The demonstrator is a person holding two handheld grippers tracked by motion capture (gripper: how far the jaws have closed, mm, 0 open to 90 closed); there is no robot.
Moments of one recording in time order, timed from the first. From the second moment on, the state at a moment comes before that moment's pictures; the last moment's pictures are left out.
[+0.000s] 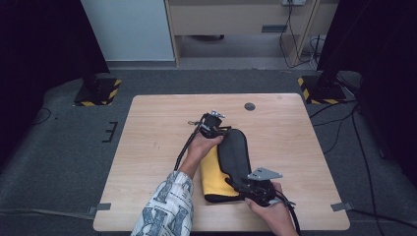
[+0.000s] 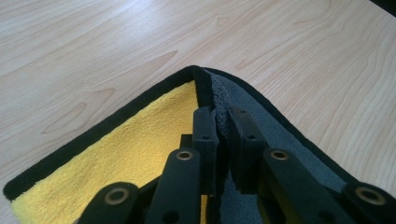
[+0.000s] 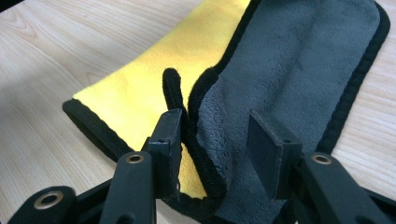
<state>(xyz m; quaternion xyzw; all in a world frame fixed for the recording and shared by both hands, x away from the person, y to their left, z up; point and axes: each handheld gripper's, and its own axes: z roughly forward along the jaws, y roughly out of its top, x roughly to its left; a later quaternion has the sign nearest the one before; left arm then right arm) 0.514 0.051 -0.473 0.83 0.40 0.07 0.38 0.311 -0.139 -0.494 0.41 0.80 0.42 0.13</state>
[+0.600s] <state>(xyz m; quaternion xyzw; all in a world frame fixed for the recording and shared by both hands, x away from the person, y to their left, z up) 0.519 0.052 -0.467 0.82 0.41 0.09 0.39 0.302 -0.163 -0.495 0.42 0.80 0.41 0.13</state>
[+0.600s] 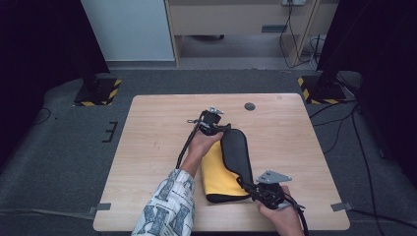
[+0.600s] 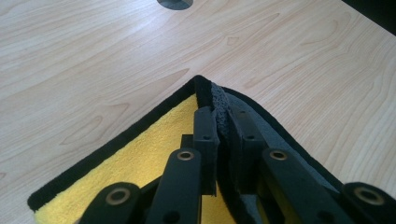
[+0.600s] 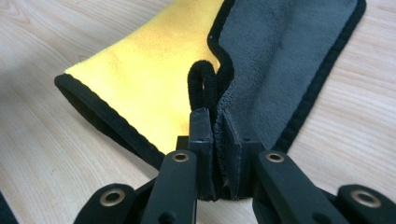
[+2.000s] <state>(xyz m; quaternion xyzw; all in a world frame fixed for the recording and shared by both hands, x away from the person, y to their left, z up) 0.503 0.045 -0.457 0.82 0.37 0.11 0.42 0.298 -0.191 -0.492 0.46 0.79 0.39 0.11</state>
